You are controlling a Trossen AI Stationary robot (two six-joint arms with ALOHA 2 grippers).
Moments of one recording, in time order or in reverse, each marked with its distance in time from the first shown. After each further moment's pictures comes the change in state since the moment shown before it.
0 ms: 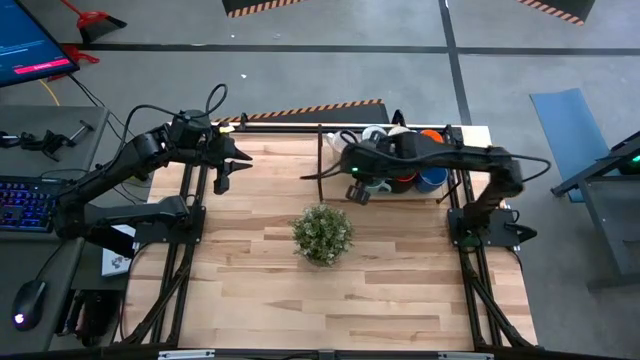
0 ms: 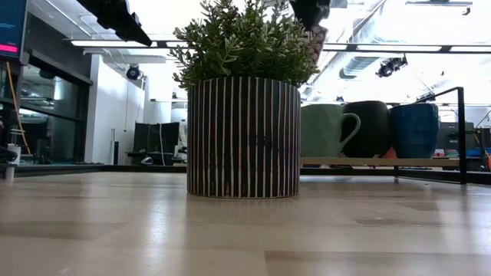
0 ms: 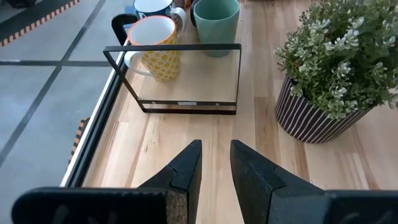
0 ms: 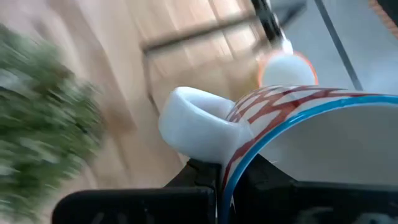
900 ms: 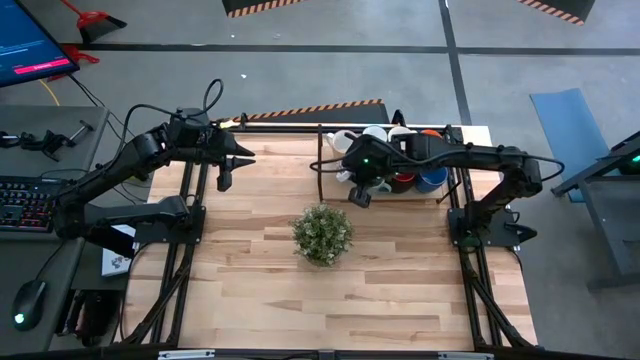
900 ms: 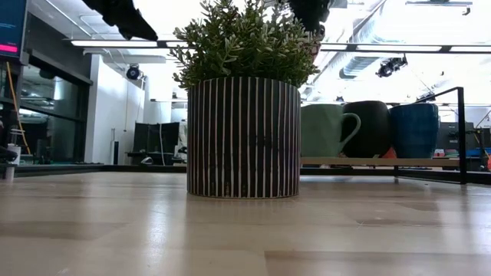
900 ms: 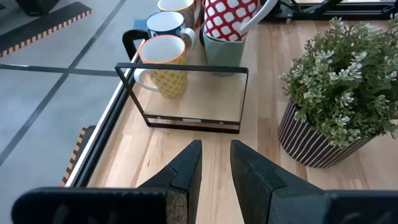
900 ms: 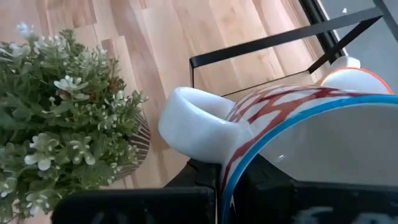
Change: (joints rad) left arm 0.000 0.001 0.000 0.074 -0.002 -0.076; right arm -0.070 -0.154 -0.296 0.363 -0.263 -0.101
